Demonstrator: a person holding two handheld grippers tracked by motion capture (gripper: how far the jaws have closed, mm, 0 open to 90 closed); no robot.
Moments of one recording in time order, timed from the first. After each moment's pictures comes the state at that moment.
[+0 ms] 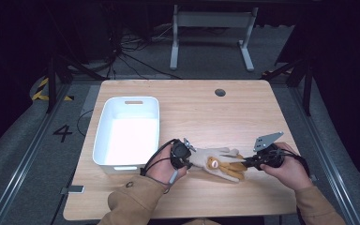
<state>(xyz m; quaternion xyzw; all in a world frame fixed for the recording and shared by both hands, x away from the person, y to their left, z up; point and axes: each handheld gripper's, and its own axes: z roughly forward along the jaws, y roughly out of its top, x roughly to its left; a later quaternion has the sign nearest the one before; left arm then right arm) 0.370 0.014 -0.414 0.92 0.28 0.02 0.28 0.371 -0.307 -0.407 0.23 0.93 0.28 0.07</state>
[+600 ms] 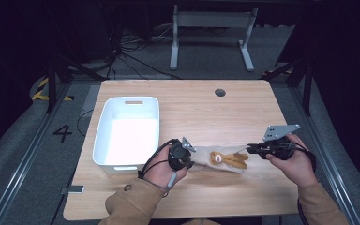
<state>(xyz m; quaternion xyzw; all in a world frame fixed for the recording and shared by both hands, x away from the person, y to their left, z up) 0.357 0.019 -0.399 0.91 0.28 0.04 0.31 0.374 -0.315 -0.372 0.25 0.89 0.34 0.15</state>
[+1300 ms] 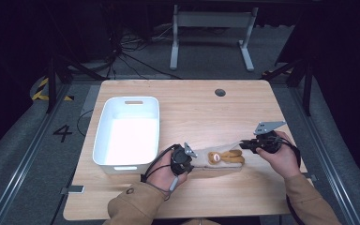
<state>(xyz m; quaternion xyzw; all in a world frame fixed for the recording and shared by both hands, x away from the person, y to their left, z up) 0.357 0.013 -0.426 0.92 0.27 0.05 0.29 0.412 -0.313 -0.413 0.29 0.88 0.35 0.13</state>
